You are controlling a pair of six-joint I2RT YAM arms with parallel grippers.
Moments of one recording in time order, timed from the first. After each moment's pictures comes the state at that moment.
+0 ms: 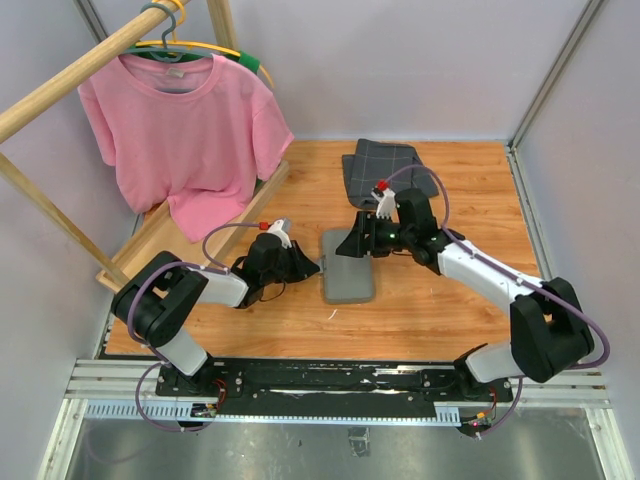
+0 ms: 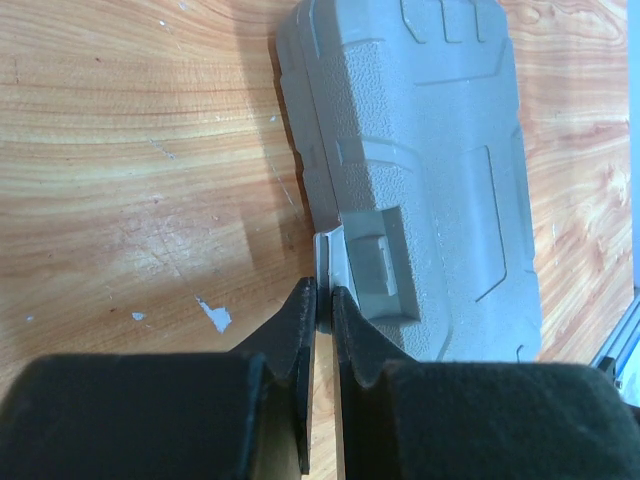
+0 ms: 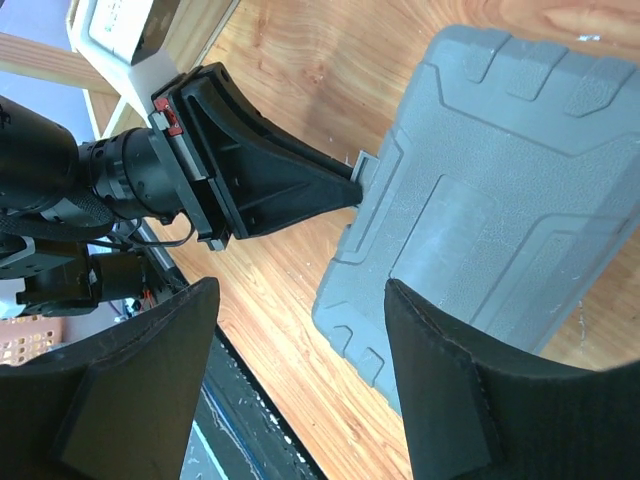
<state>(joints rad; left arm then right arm) -0.59 1.61 0.47 0.63 0.16 -0.76 0.50 1.41 0.86 -0.07 -0.54 0.53</state>
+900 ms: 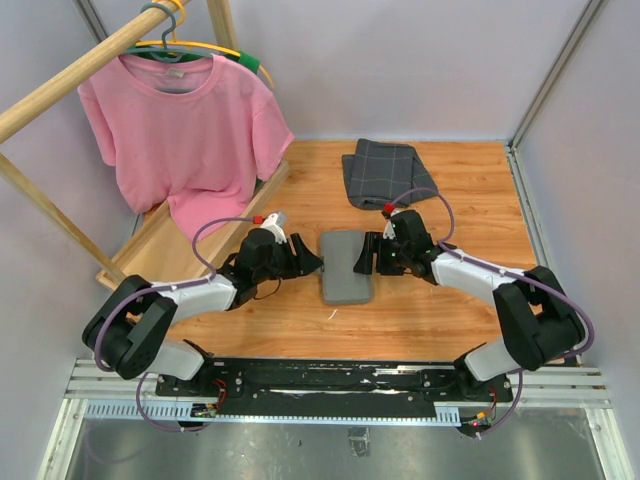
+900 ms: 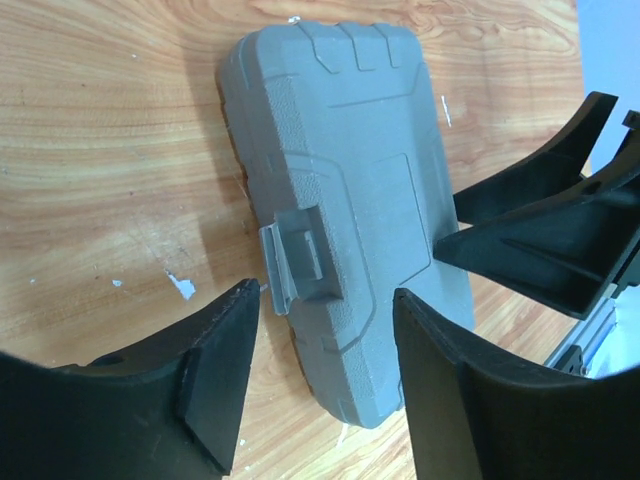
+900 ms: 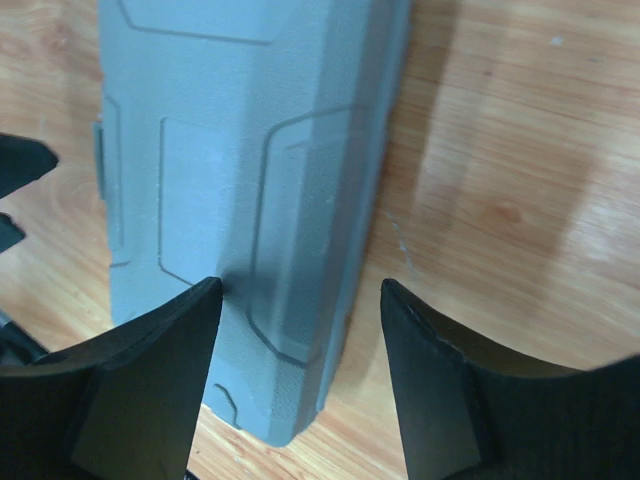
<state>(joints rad) -0.59 1.39 0.49 0.44 0.15 -0.75 0.50 1.46 0.73 -0.09 -0.24 0.48</state>
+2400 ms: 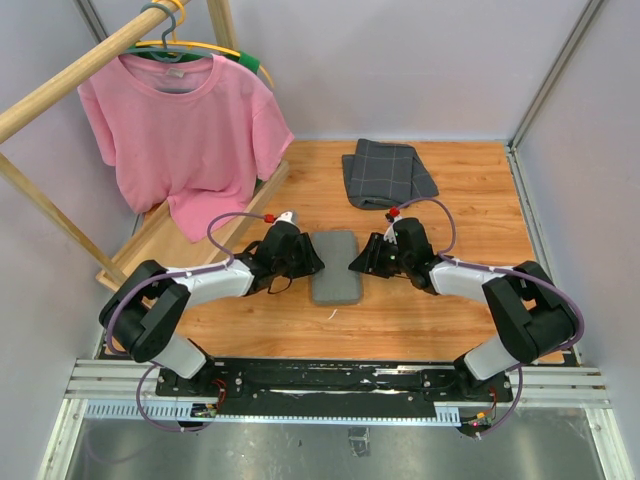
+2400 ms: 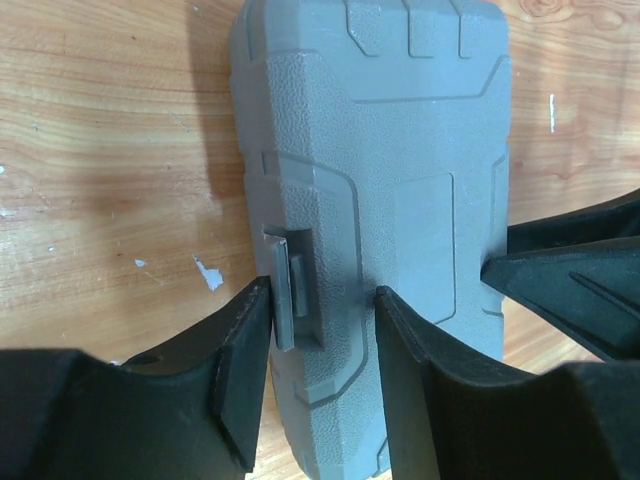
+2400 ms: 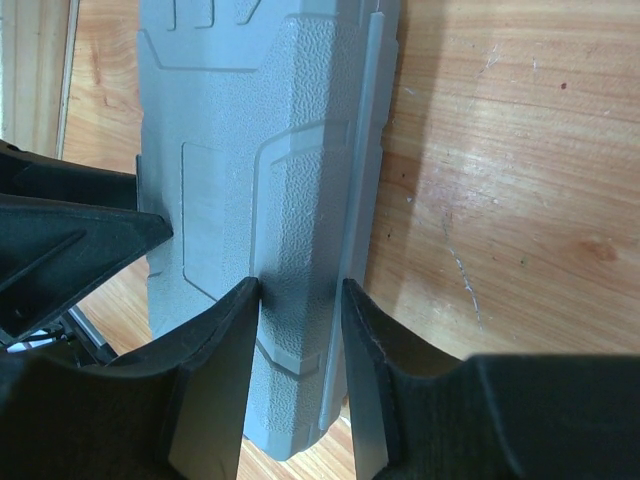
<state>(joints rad) -0.67 1.51 0.67 0.16 -0.01 -0.81 0.50 1.52 0.60 0.24 -0.33 0.69</state>
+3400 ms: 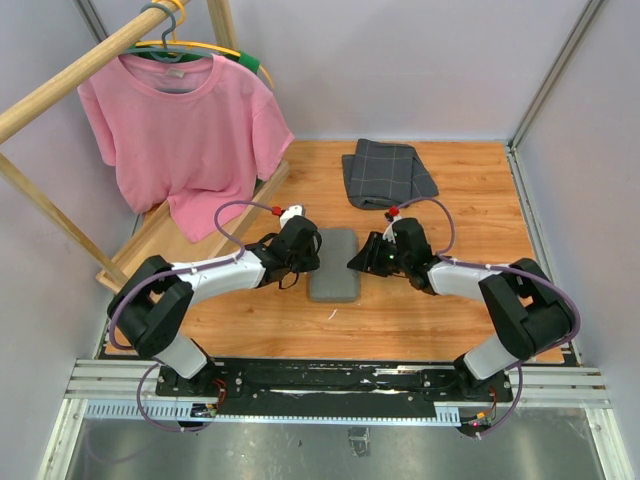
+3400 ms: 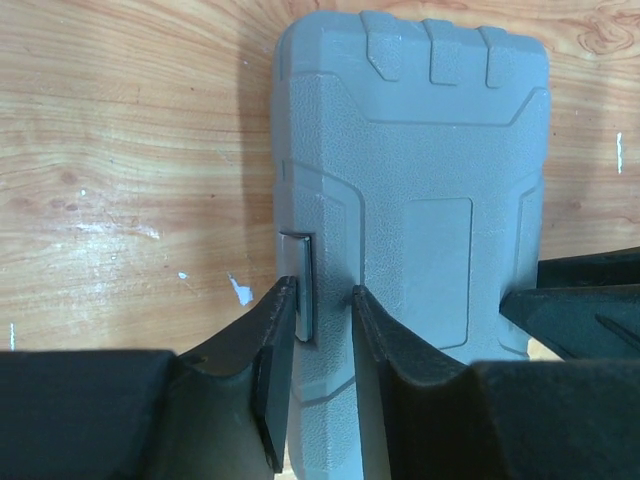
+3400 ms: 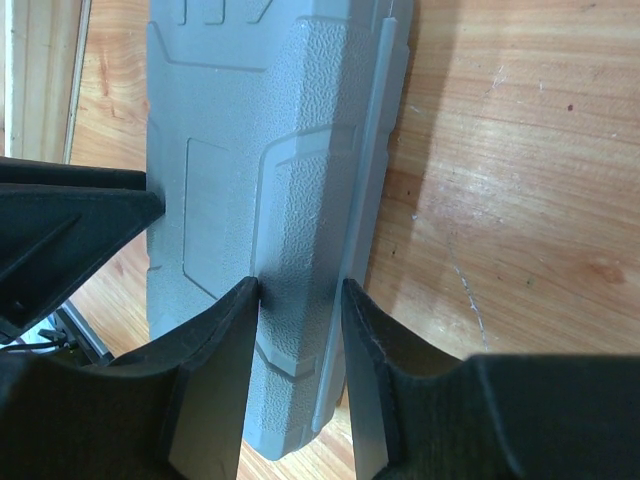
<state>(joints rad) -0.75 1.56 0.84 -0.08 -0.25 -0.77 0.51 1.55 0.60 0.30 -0.33 0.71</state>
